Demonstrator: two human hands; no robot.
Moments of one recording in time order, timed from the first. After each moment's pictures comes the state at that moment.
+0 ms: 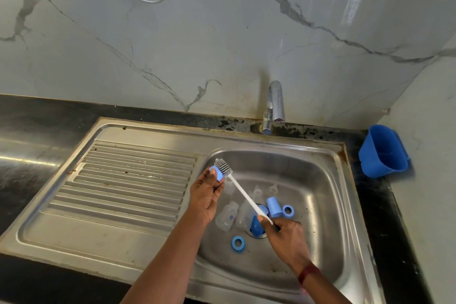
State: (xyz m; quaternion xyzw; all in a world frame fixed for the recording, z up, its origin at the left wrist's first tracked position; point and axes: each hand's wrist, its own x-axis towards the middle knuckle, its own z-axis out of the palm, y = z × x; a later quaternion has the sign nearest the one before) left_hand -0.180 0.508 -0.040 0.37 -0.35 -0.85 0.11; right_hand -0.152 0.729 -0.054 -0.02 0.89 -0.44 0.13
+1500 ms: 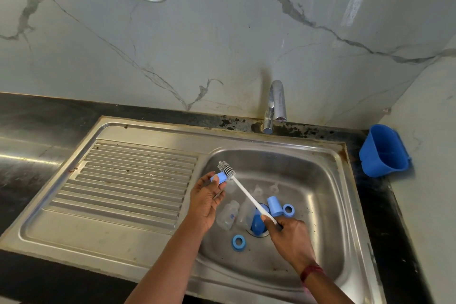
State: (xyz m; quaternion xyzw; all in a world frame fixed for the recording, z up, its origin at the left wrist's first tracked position) left_hand -0.158 0.510 -0.038 0.35 -0.39 -0.85 0.08; right_hand -0.152 0.737 -0.059 -0.05 0.92 -0.38 0.12
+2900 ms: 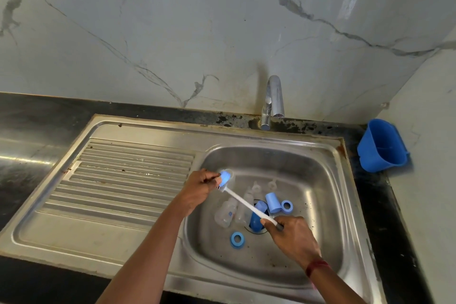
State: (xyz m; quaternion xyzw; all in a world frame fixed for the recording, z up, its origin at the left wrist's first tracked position) left_hand -0.172 0.471 -0.025 0.17 -0.79 -0.59 -0.07; right_hand -0.159 0.747 -0.051 -0.08 0.94 -0.30 0.18
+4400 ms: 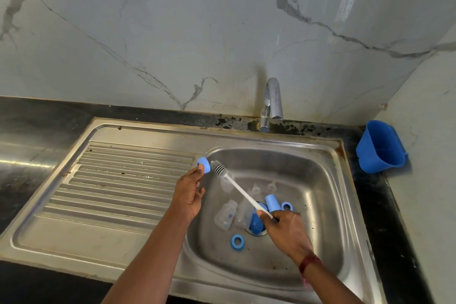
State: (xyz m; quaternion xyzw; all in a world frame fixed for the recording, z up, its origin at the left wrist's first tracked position) left_hand -0.175 0.478 -0.020 0.42 -0.44 -0.79 0.07; right_hand -0.162 0.724 -0.034 -0.01 0.91 -0.36 0.18
